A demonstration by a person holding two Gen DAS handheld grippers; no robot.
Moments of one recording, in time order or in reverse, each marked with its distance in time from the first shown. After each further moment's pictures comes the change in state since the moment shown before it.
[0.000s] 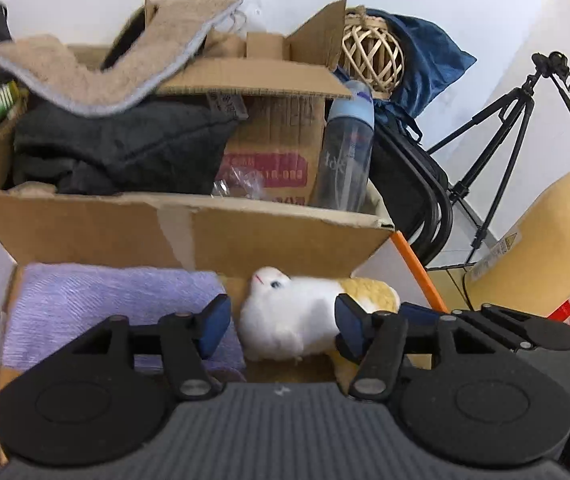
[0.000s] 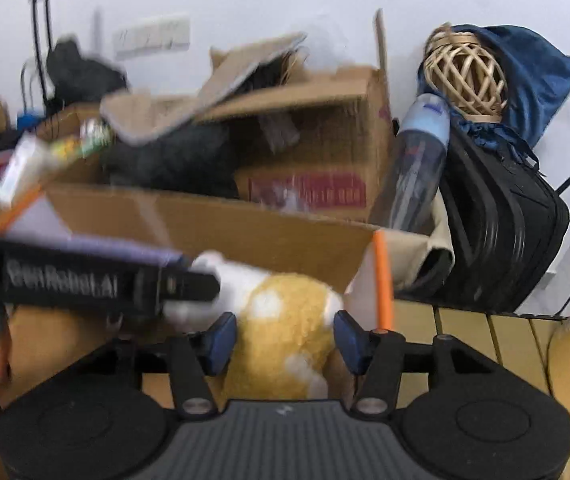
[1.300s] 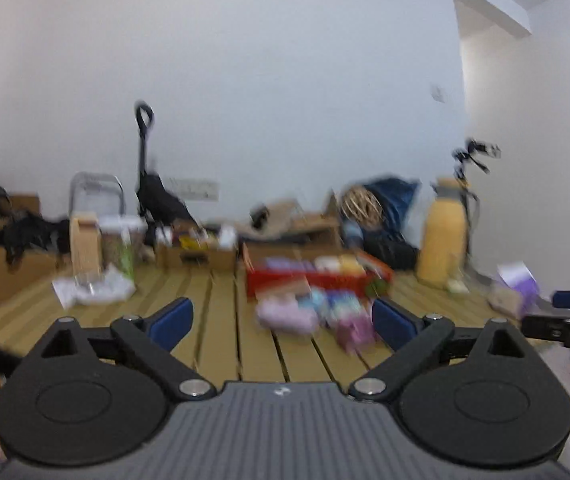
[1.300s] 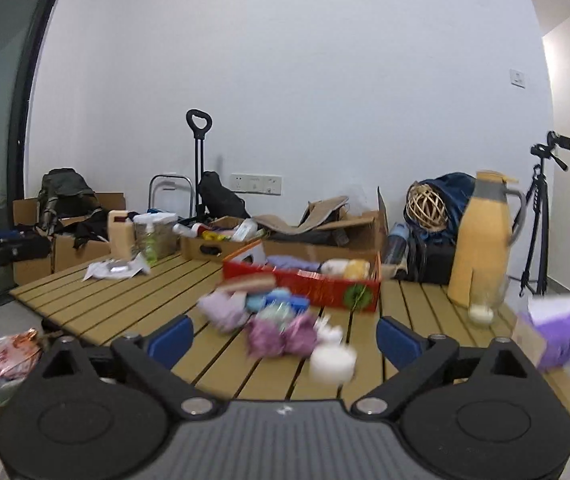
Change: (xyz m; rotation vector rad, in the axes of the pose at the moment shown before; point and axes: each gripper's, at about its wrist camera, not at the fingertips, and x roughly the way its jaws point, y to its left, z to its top) left arm -0.529 -0.073 -0.451 0.189 -0.585 0.252; right arm -0.492 0.106 -0.374 -0.021 -0.503 0.085
